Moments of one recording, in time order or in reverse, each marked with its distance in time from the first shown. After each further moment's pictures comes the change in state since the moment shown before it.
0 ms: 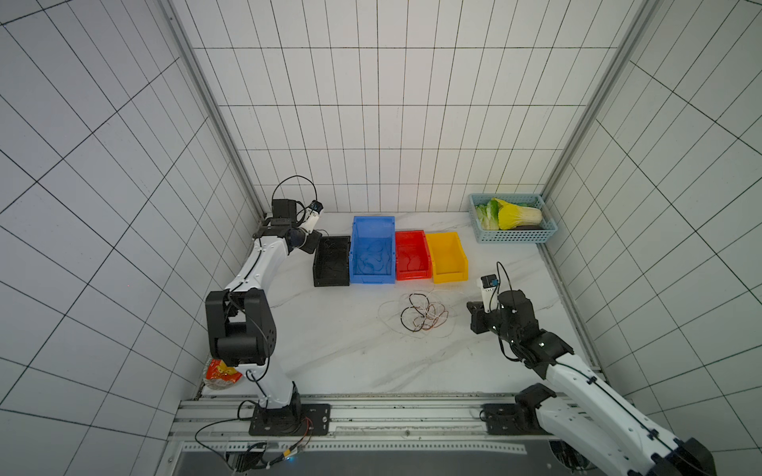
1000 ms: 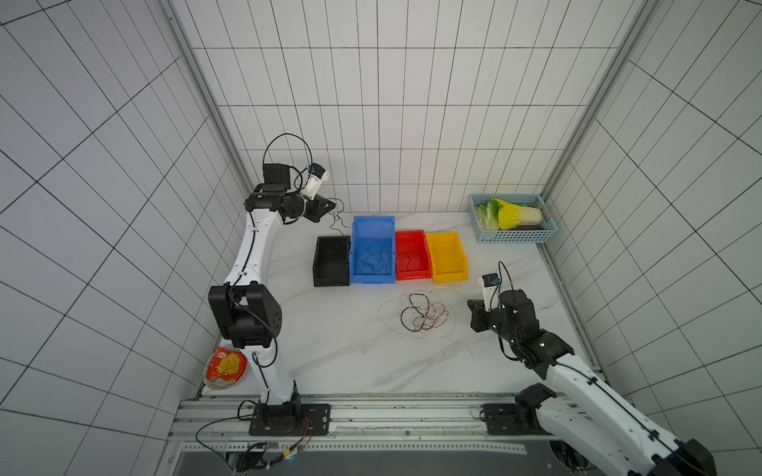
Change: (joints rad) left arm -0.017 0.183 0.510 -0.275 0.431 -0.097; right arm 0.000 -0.001 0.000 0.023 0.026 0.004
